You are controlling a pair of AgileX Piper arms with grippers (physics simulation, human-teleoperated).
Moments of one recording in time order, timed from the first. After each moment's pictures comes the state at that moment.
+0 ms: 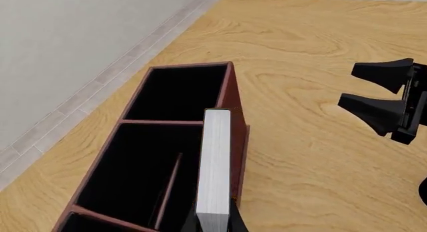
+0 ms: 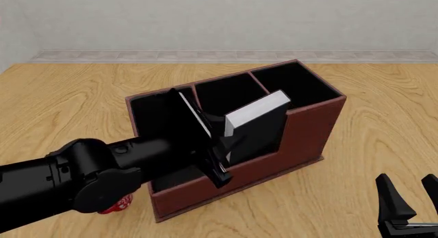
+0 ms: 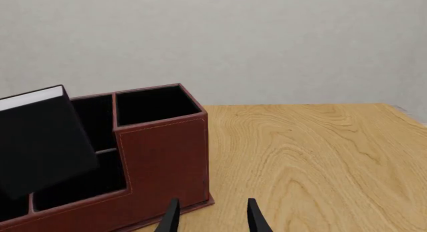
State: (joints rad) left arm -0.90 1.30 -0.85 -0.07 0.23; right arm 0.00 0.06 0.00 -0.05 0.02
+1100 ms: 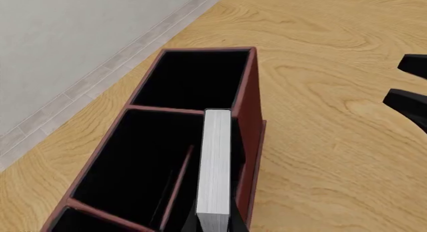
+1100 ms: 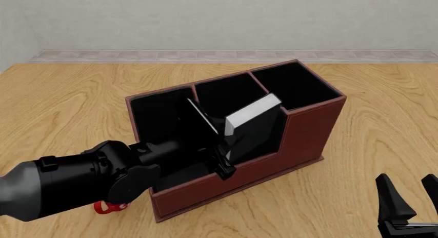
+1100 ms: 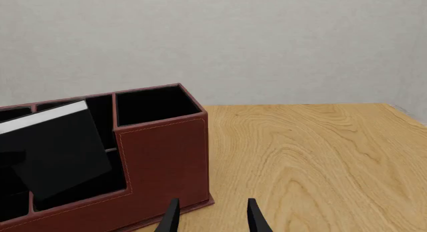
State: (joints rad) left arm -0.84 1.44 -0.83 -0.20 0.21; right arm 0.00 0.06 0.00 -0.05 0.02
